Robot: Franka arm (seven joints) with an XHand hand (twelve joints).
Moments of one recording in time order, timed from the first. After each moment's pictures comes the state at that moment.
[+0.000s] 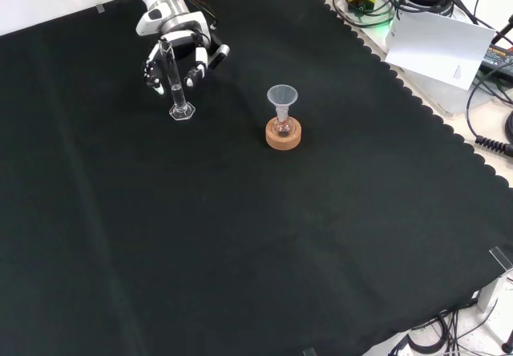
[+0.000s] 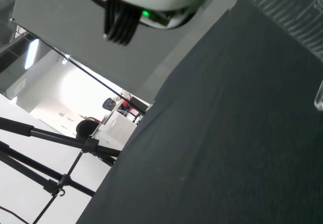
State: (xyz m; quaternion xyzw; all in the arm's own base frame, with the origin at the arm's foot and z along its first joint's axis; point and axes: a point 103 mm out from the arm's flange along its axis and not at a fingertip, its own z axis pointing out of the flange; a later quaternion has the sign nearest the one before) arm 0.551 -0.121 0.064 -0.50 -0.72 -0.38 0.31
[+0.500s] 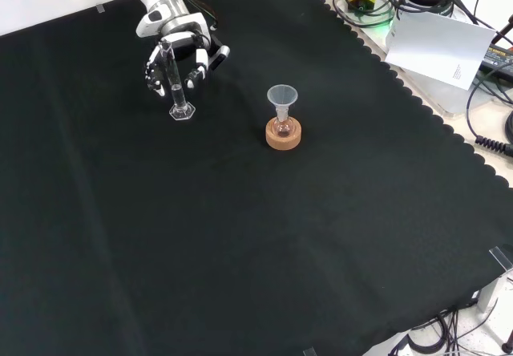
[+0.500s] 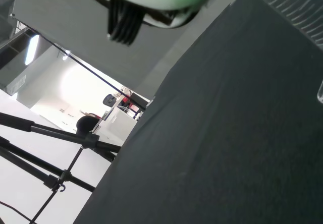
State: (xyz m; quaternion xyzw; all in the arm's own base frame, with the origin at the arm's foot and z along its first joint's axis) arm 0.553 -0.118 0.063 -0.50 -0.72 -0.37 0.31
